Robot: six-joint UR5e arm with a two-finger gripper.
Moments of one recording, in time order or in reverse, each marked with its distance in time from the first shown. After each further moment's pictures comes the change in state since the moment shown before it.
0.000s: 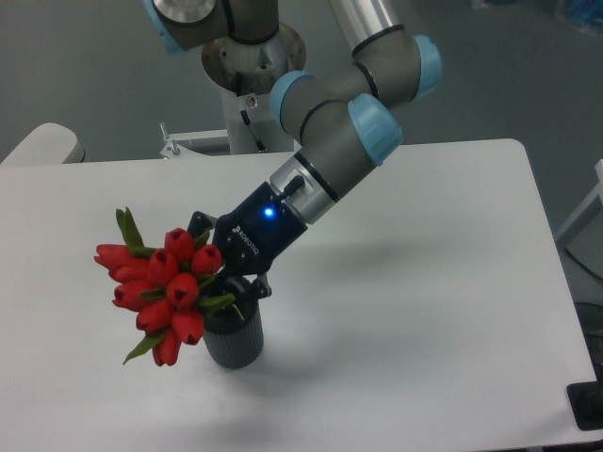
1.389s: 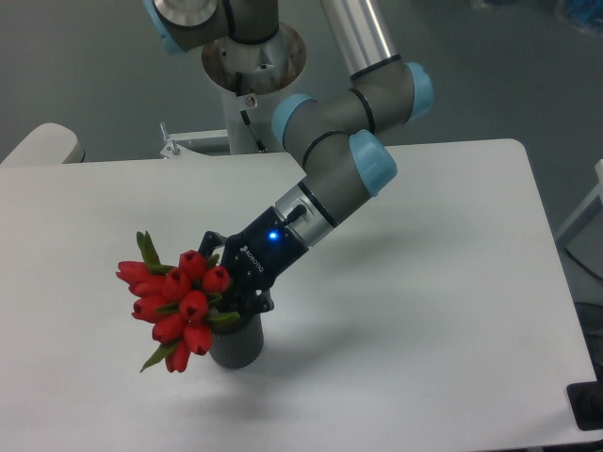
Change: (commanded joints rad) arm 0.031 -0.038 -0.057 0.000 0.000 0.098
